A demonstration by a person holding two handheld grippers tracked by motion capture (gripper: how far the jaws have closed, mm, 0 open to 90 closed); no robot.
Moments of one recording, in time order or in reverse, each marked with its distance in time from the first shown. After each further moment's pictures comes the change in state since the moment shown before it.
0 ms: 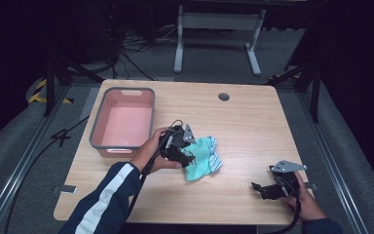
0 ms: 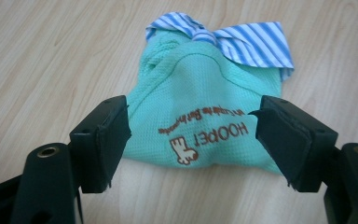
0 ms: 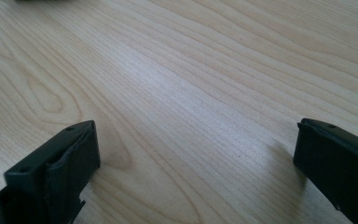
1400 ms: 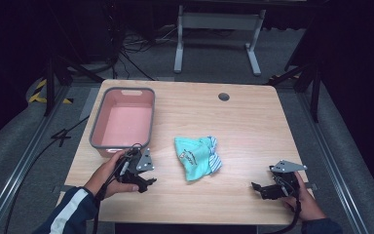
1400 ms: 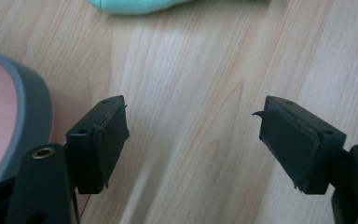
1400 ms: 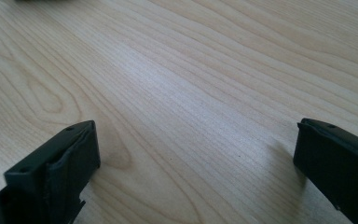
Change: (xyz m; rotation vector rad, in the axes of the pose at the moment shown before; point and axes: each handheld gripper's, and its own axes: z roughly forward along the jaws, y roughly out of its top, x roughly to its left) left arm -0.016 -0.120 -0.043 0.074 0.037 0.032; right arm 0.000 0.000 0.000 0.000 -0.001 0.000
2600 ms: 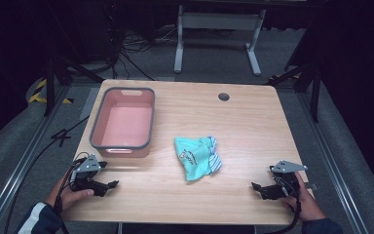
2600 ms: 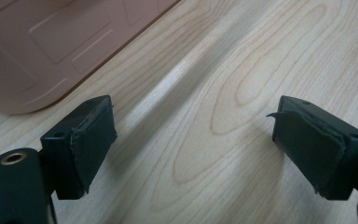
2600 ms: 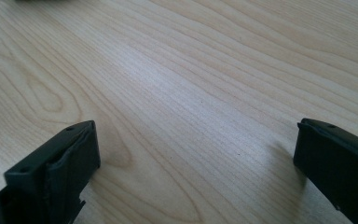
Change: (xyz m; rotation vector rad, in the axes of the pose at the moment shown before) left arm 0.034 -0.154 0.004 -0.213 -0.019 -0.384; right arm 0.000 -0.001 -0.001 0.001 -0.002 -0.004
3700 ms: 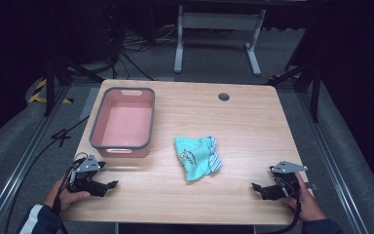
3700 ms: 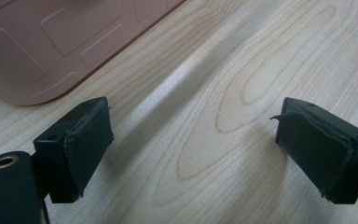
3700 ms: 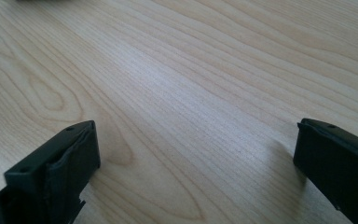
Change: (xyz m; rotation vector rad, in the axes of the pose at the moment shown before) left arm -0.001 0.001 0.000 0.009 0.022 -0.019; right arm 0.001 -0.001 -0.001 0.002 -0.002 0.005
